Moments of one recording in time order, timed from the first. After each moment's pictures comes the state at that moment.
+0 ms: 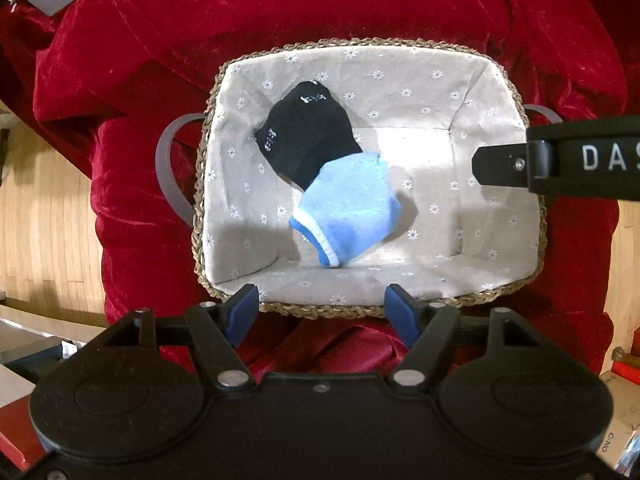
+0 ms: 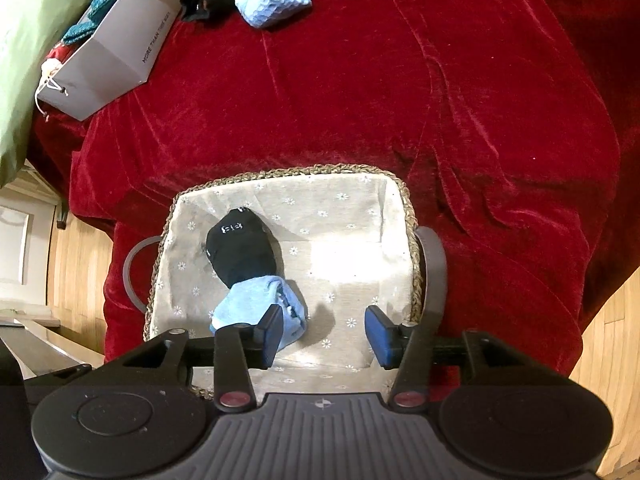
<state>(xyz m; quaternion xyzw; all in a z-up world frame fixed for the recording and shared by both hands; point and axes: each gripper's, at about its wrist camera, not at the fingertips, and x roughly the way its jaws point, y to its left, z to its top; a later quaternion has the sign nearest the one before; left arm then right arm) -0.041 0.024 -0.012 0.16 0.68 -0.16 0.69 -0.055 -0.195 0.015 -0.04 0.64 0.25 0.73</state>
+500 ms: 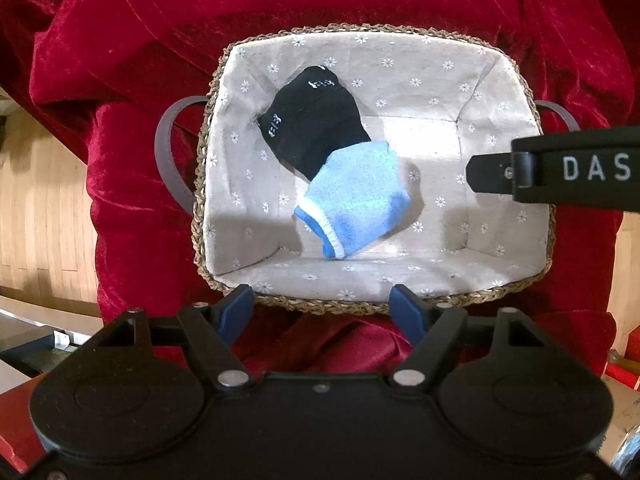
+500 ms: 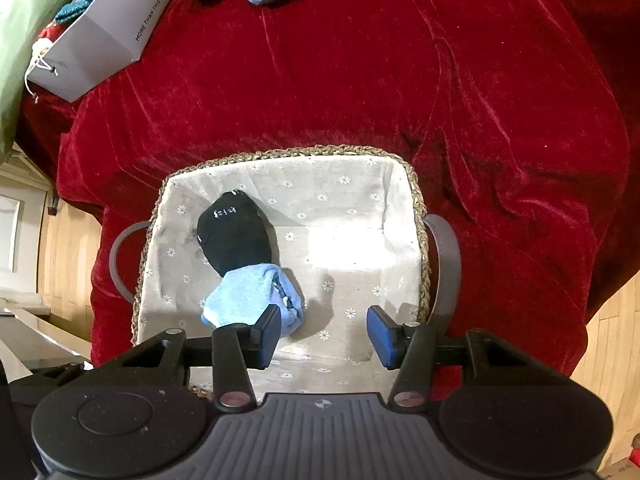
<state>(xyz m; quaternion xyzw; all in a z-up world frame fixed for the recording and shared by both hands) -0.037 0.030 -0.017 0.17 0.69 -0.17 0.68 -0.058 -0.186 0.001 -0.06 0.65 0.24 0.72</state>
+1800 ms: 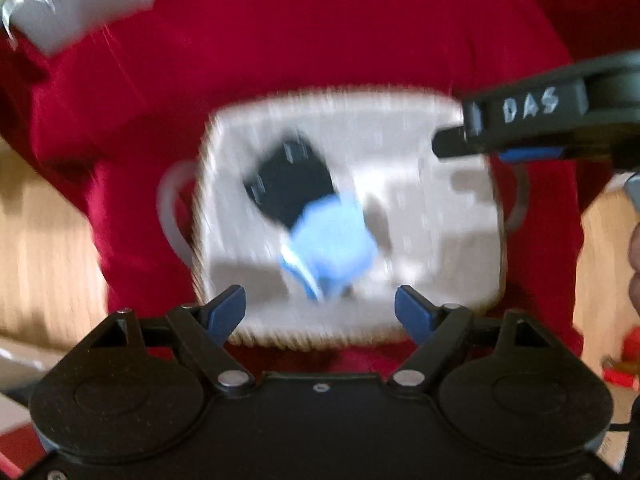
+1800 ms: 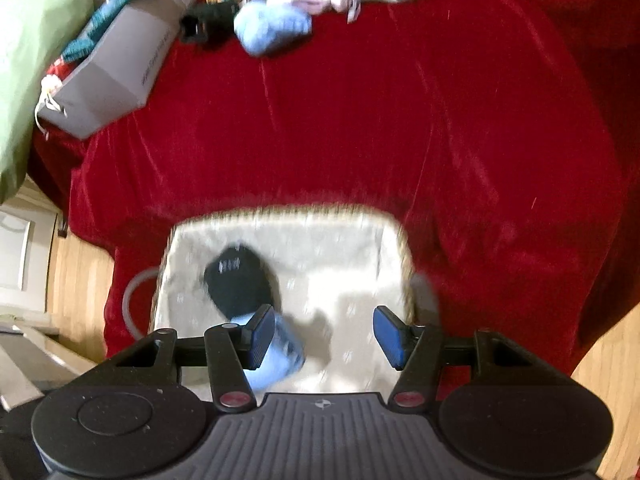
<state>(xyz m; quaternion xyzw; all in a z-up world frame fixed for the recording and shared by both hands) -0.034 0.030 0.028 0.17 0.62 -0.23 0.73 -0.025 -0.190 0.028 -0.04 0.60 0.26 0.75</state>
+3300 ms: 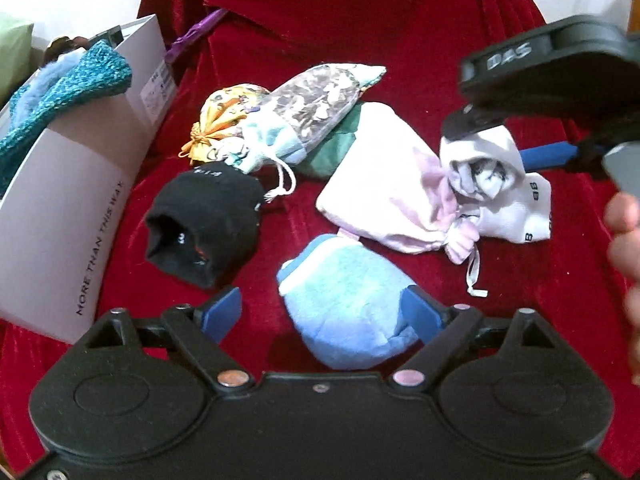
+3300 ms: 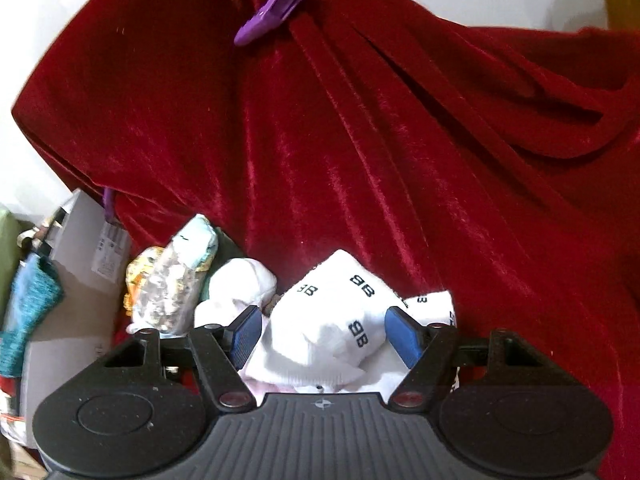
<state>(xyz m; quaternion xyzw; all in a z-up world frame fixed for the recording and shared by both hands) 0.232 -0.096 -0.003 0.11 0.47 -0.19 0.85 0.286 -0.078 0.027 0.03 0.48 0.23 0.84</state>
